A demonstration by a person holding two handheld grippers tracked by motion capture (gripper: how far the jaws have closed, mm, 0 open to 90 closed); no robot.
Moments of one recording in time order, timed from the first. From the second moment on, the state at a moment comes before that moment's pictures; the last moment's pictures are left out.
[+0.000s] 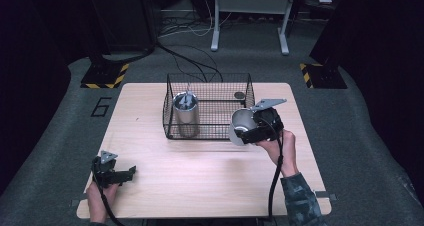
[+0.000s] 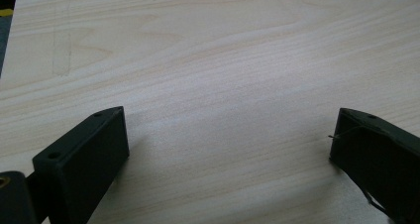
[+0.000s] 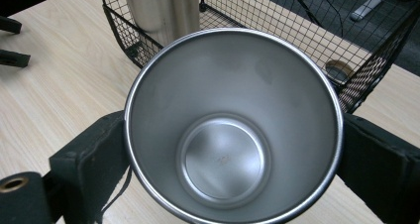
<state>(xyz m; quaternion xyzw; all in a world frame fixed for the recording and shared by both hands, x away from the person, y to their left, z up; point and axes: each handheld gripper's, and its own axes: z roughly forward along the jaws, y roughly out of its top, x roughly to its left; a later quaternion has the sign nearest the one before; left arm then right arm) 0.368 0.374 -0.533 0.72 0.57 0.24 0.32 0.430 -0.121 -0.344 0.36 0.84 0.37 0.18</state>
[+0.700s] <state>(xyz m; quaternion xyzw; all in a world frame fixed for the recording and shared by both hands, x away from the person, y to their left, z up) 0.367 0.375 -0.533 0.73 0.56 0.24 0.31 0.454 -0.099 -0.327 0.35 0.84 0.37 0.18</state>
